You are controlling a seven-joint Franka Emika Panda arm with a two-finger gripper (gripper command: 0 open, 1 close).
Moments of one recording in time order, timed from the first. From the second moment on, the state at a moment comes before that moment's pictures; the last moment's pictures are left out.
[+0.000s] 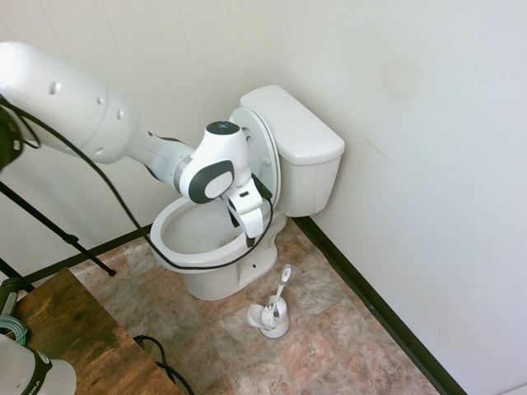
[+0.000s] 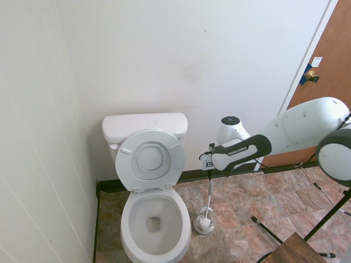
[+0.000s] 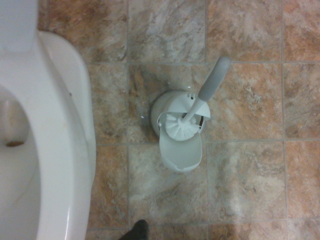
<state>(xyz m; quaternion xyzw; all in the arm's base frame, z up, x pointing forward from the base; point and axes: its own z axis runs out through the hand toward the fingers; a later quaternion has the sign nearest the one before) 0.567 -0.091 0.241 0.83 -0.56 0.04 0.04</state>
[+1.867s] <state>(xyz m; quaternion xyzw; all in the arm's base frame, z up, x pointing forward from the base) 0.677 -0.161 0.037 0.69 -0.72 0.01 0.06</state>
